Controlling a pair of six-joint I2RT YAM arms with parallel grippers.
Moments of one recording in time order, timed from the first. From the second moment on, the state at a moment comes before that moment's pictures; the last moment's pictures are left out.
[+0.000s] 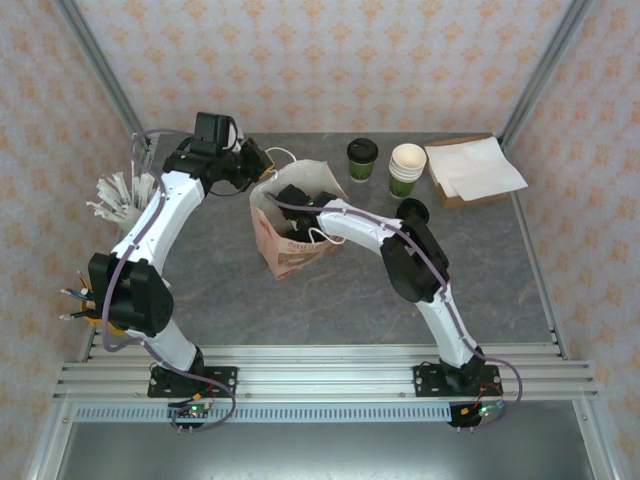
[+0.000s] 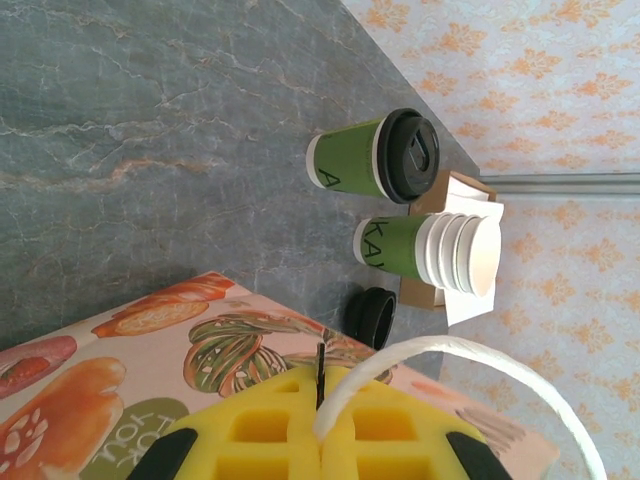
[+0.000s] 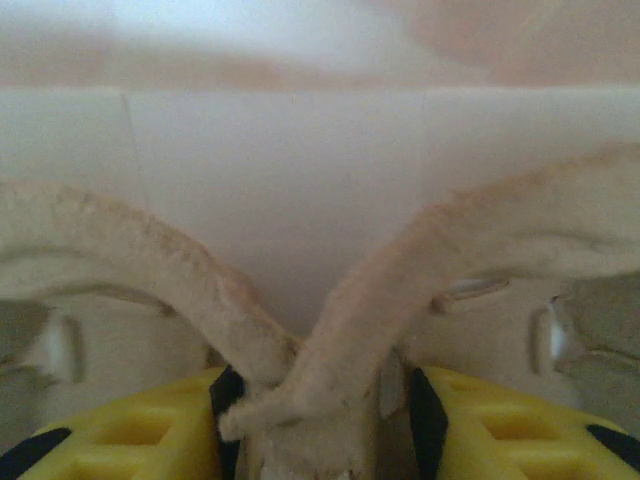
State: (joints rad) left arm -0.15 1.65 1.57 -0.66 0.43 -0.93; right arm 0.81 2.25 1.82 -0.88 0.08 0.23
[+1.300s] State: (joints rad) left arm -0.15 1.63 1.55 -0.66 0.44 -0.82; right arm 0.81 2.14 1.82 -0.81 0.03 0.21
